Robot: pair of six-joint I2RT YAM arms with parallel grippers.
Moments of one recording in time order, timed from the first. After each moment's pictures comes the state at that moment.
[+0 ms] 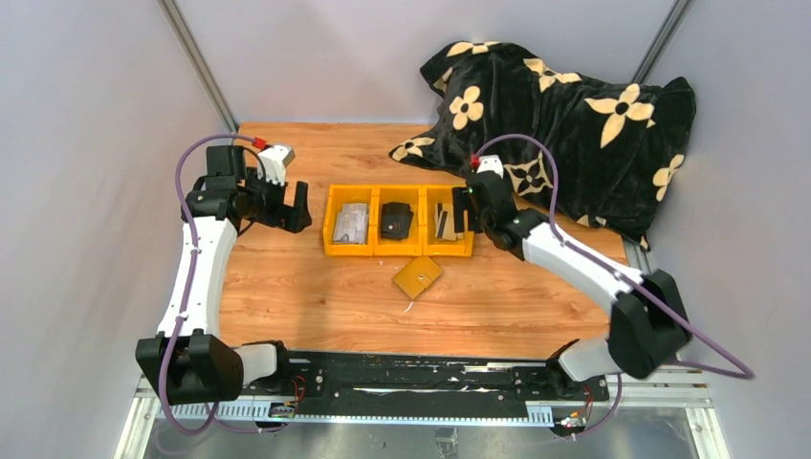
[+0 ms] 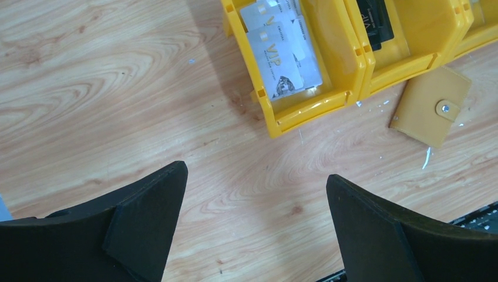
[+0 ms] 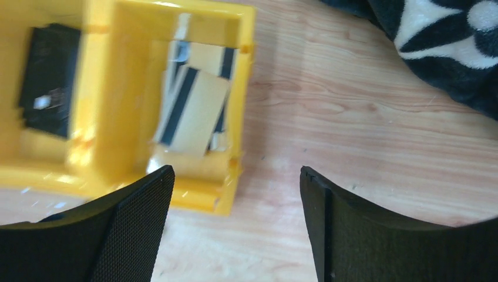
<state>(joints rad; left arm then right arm) 0.10 1.21 1.21 -0.86 0.42 0.30 0.57 1.47 1.04 -0.31 0.34 0.27</state>
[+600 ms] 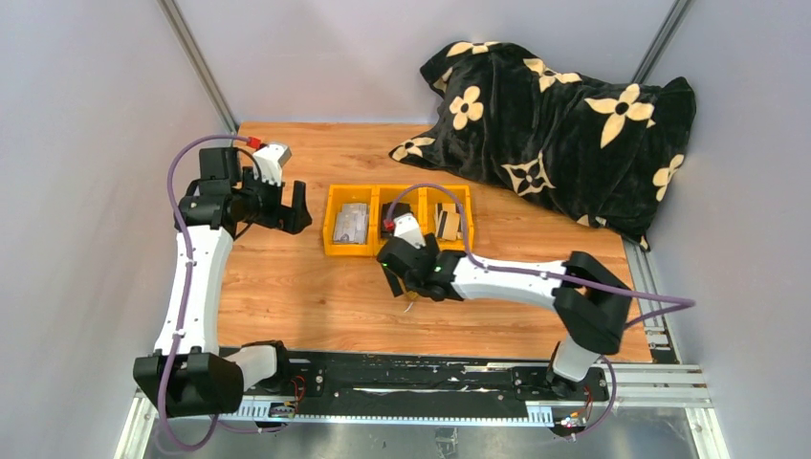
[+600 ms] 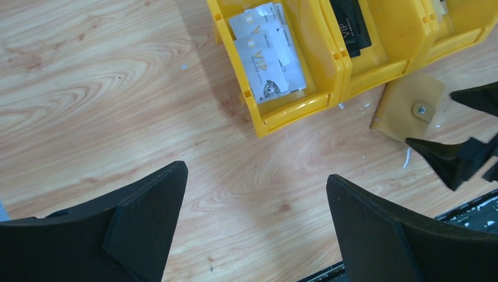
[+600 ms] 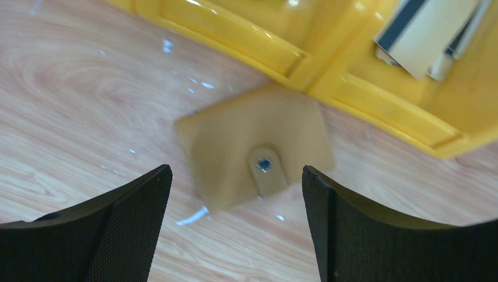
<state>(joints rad) 0.10 1.17 1.23 -0.89 0.45 0.27 1.10 1.62 1.06 -0.38 0.50 0.49</state>
